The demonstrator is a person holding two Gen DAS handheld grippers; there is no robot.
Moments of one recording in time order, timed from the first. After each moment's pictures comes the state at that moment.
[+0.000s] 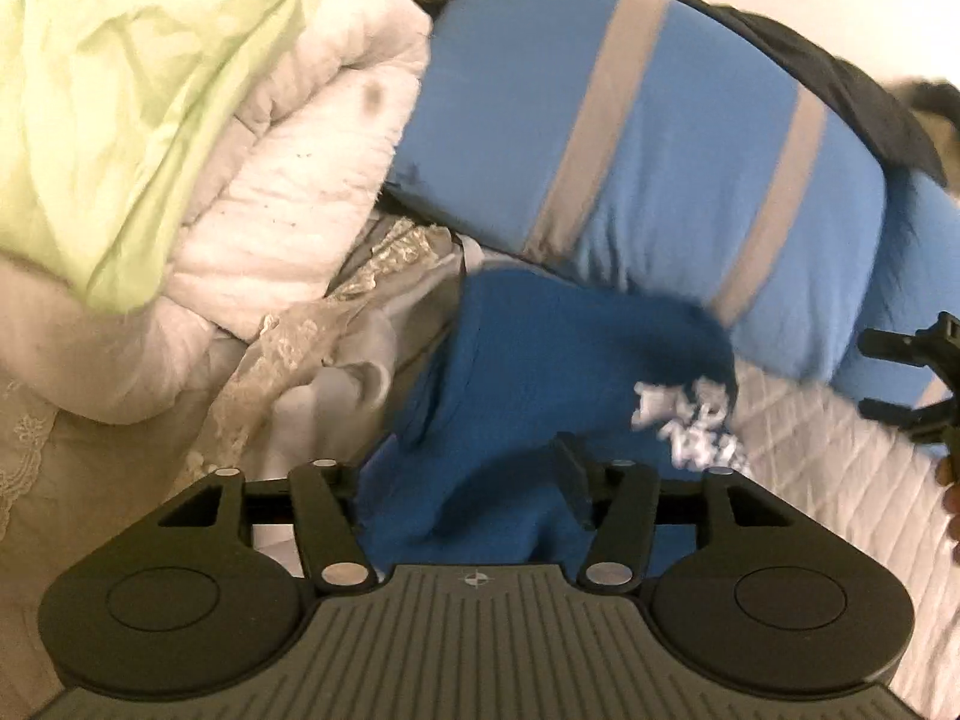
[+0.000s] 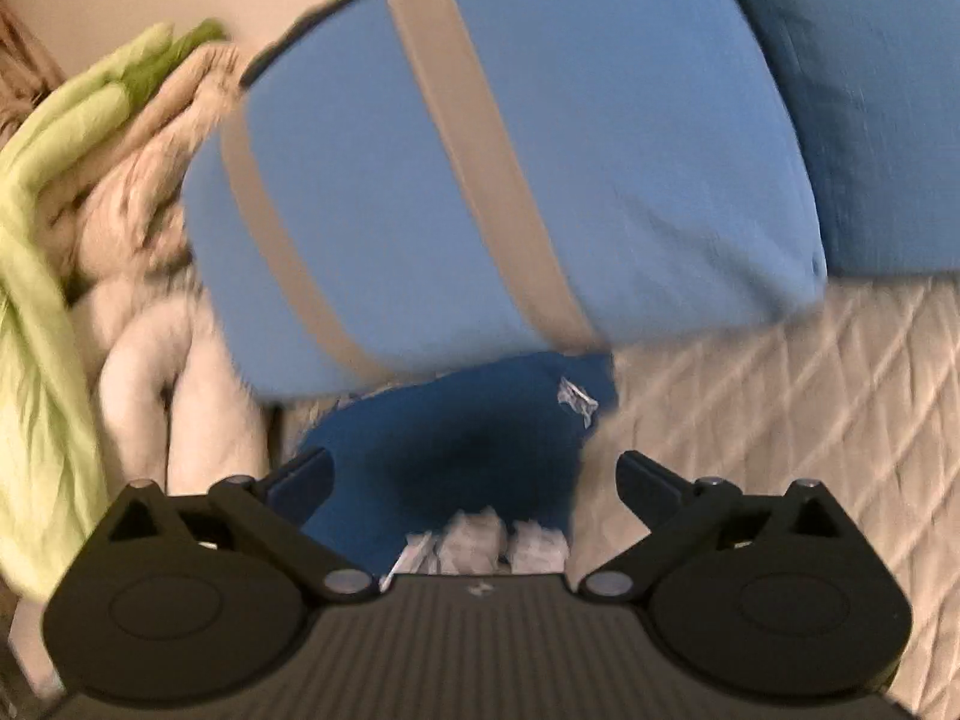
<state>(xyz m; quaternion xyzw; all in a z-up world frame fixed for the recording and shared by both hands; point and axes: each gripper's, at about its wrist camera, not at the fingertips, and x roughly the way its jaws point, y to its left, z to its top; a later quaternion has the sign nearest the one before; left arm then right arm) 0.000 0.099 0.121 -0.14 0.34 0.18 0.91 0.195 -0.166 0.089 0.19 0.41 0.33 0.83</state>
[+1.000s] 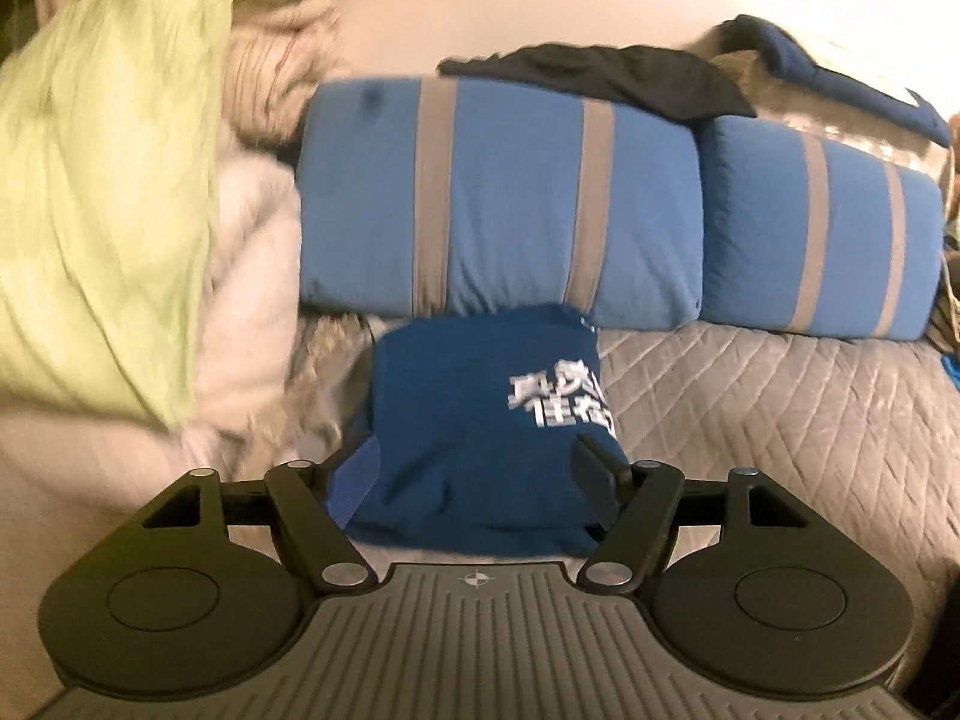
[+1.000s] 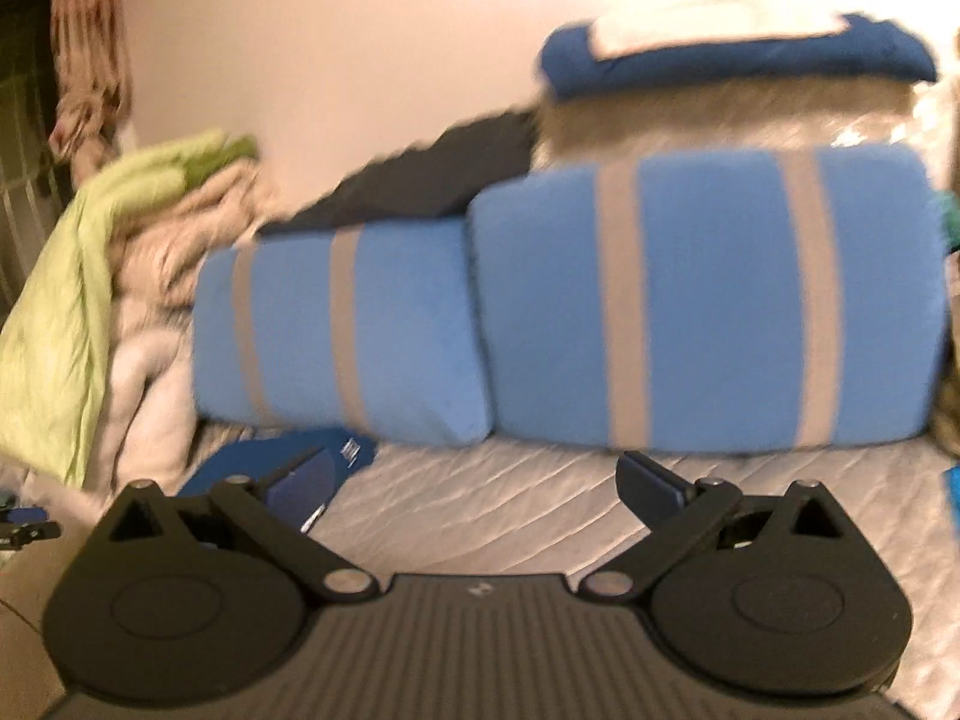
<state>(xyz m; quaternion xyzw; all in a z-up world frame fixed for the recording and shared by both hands) -0.081 0.025 0.224 0.01 0.30 0.09 0.95 0.059 -0.513 0.225 0.09 0.24 0.26 0.93</state>
